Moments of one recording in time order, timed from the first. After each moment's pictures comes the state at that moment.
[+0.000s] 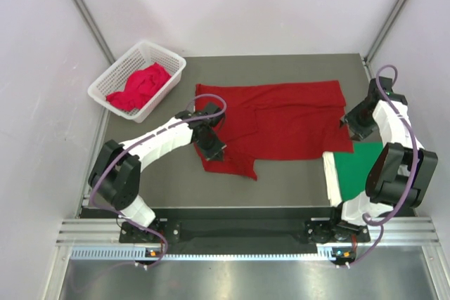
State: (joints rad) left arm -0.67 1.61 1.14 -0.81 0.05 -1.25; right arm -0.27 1.56 1.21 -0.88 0.00 0.65
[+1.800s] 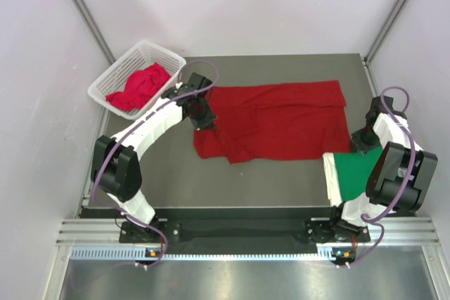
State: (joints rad) left arm -0.49 1.67 1.39 -0.80 -0.01 -0.92; right arm -0.36 1.53 1.01 -0.82 0.14 0.85
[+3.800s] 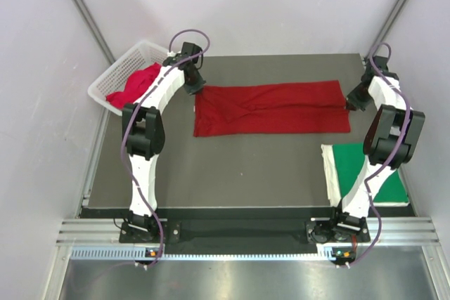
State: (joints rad) left arm -0.27 2.21 2.03 -0.83 -0.14 -0.76; right arm -0.26 1.98 1.60 -0.74 0.05 0.58
